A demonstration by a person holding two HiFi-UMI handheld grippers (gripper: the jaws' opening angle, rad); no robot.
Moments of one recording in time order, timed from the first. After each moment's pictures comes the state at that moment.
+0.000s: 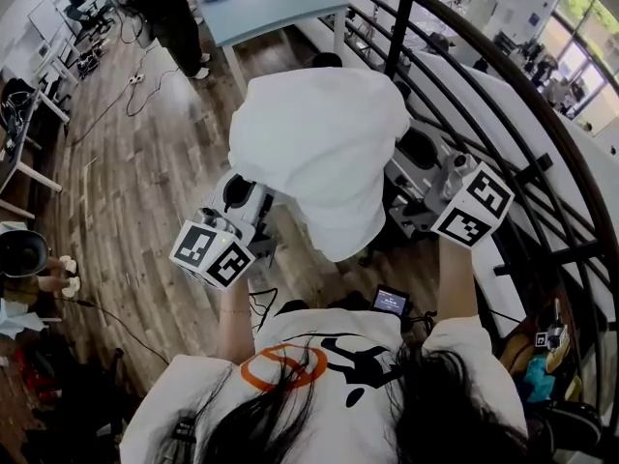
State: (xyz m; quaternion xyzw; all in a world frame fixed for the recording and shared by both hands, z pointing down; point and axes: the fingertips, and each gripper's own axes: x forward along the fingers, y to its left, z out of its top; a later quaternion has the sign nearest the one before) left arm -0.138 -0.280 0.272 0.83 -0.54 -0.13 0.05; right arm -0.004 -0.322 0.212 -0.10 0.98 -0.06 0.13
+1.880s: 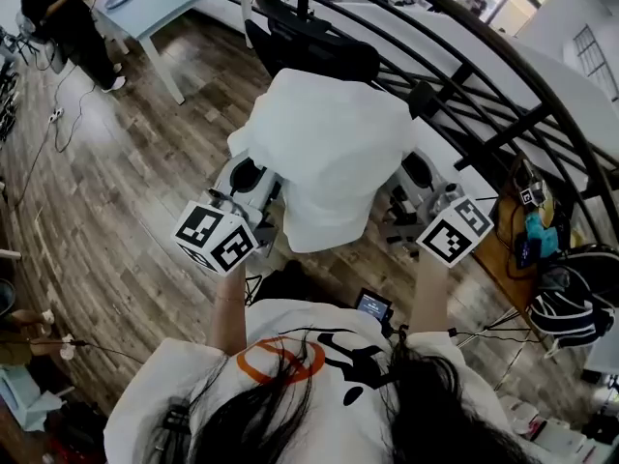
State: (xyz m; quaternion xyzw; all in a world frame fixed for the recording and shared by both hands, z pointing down) left arm -0.114 -0.139 0.314 0.92 -0.34 -0.12 0.13; right arm 0.033 -0.121 0.290 -0.41 0.89 -0.15 0.14
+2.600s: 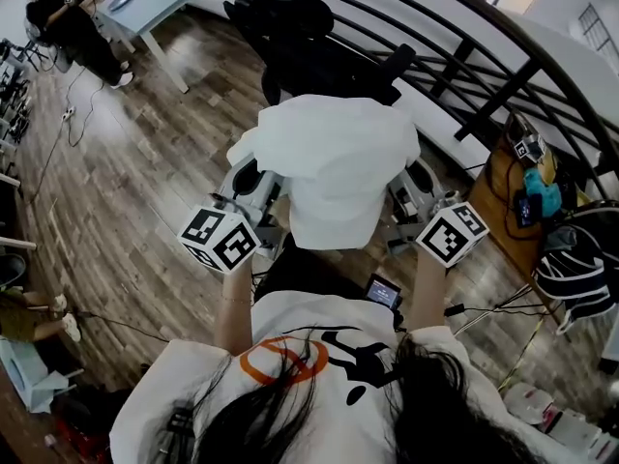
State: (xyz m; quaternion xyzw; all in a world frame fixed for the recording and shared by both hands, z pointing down) left arm -0.038 0.003 0.340 0.91 -0.36 -0.09 0.17; right arm 0.141 0.025 0.345 -0.46 0.84 -0.22 0.17
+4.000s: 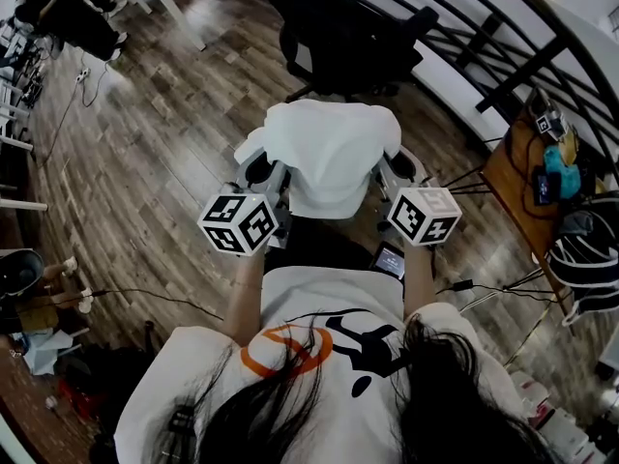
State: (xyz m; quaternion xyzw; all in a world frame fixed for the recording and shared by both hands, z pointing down) left arm -0.056 0.063 0.432 0.86 -0.46 0.00 0.23; right arm 0.112 0.066 0.468 -0.51 0.82 -0.25 0.02
